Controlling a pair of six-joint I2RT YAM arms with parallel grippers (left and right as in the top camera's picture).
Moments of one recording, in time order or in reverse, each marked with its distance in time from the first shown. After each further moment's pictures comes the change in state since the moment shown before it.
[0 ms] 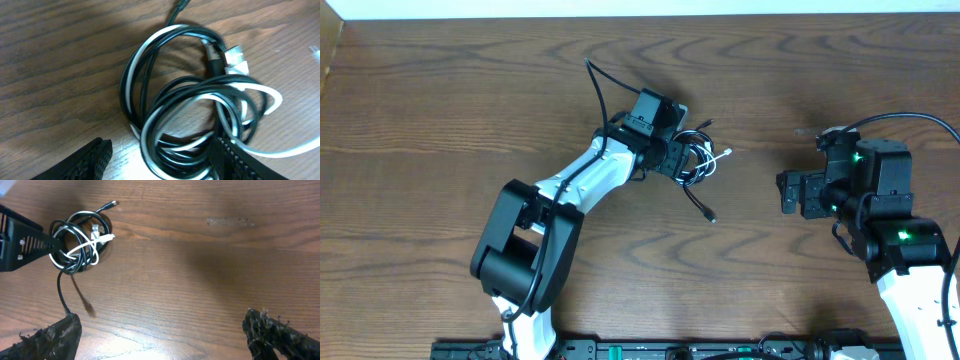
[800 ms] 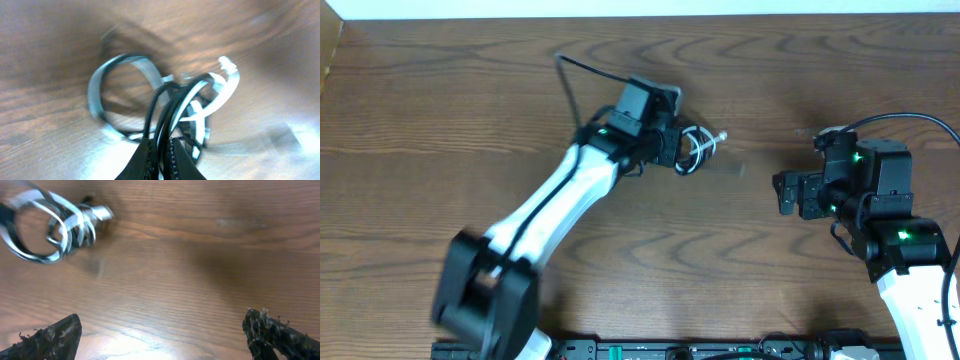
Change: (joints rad) left arm 0.000 -0.230 -0.001 -0.079 0.039 -0.131; right arm 0.000 0.002 0.000 0.002 -0.052 0.000
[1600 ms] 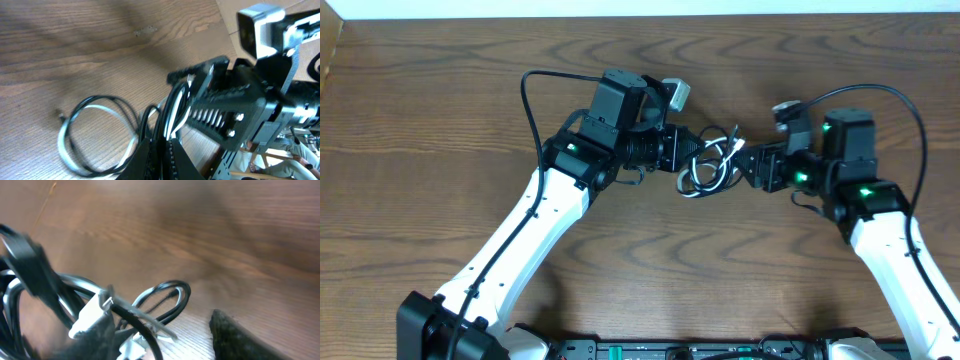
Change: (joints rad) left arm 0.004 -0.209 0.000 -0.028 0.381 -0.183; right arm 0.073 0.259 0.006 0.335 -0.433 0.176
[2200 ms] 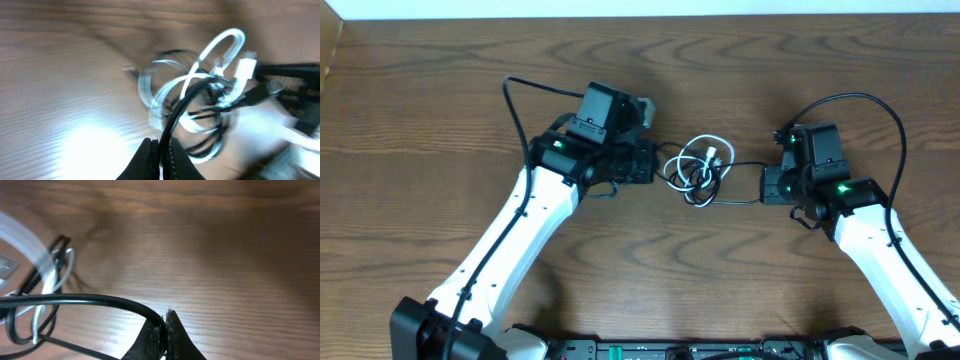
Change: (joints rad) left arm 0.065 -0.015 0.000 -0.315 -0.280 0.072; right arm 0.085 0.050 0.002 -0.227 0.569 0.041
